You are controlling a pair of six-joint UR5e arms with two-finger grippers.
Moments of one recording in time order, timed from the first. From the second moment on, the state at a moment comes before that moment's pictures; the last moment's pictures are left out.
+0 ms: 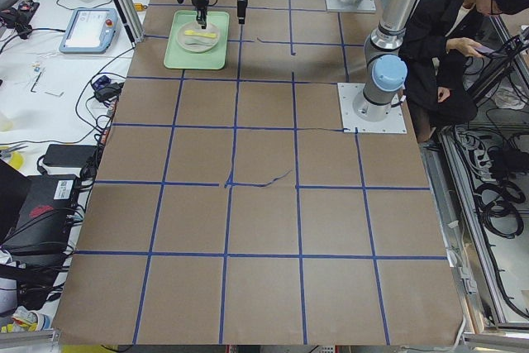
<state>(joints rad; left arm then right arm) -1.64 -1.63 -1.59 -1.43 1.59 -0.05 1.83 -0.75 1.13 -1.98 -1.55 0.36</state>
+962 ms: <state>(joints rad) -1.64 -1.63 -1.59 -1.44 1.58 -0.06 1.84 -0.72 1.14 -2.03 -1.52 0.42</state>
